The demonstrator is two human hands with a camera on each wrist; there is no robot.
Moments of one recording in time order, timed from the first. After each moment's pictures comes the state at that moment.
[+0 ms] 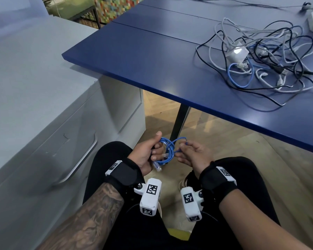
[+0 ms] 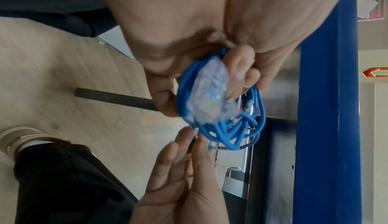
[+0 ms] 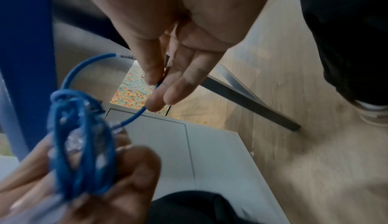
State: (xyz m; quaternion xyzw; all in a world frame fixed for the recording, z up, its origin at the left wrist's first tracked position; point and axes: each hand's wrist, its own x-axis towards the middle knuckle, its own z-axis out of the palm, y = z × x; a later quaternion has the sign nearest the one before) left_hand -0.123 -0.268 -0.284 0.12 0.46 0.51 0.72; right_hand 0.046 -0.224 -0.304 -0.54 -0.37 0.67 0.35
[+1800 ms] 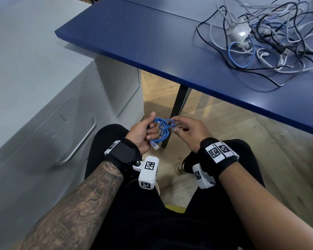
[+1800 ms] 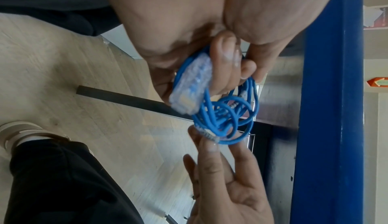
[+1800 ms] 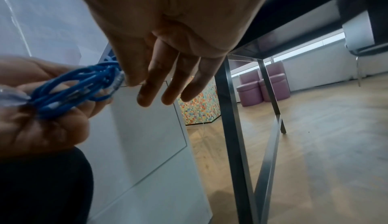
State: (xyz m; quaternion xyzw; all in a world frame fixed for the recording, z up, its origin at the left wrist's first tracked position) left_hand -0.130 -0.268 -0.289 0.09 0.43 0.52 0.73; right_hand 0.053 -0.213 -0.279 -0.47 -0.74 0.43 0.19
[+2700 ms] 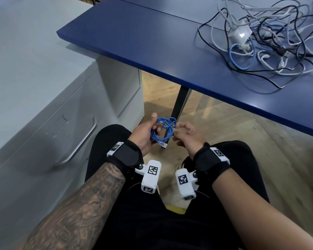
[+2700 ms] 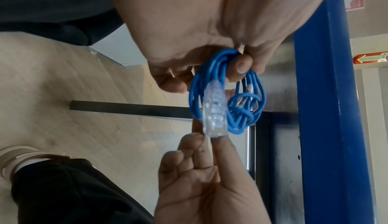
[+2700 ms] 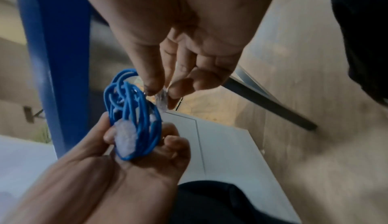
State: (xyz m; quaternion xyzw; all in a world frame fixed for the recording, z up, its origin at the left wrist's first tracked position) left_hand -0.121 -0.269 -0.287 0.16 0.53 0.52 0.65; right_hand 0.039 -0.227 -0.298 -0.53 -0.50 0.62 0.28
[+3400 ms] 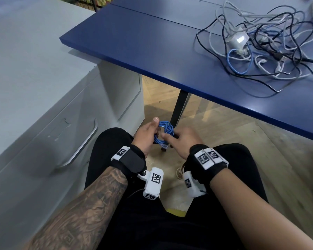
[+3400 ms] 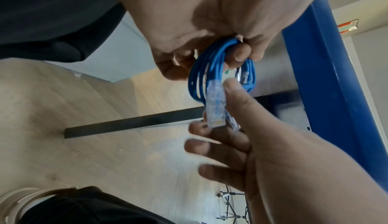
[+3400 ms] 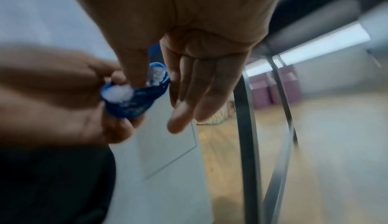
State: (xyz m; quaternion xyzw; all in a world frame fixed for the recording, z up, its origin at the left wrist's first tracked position) left_hand -0.117 -0.267 -0.299 0.26 0.62 0.51 0.54; right_hand 0.028 -0.233 -0.259 -0.54 -0.73 0.41 0.08
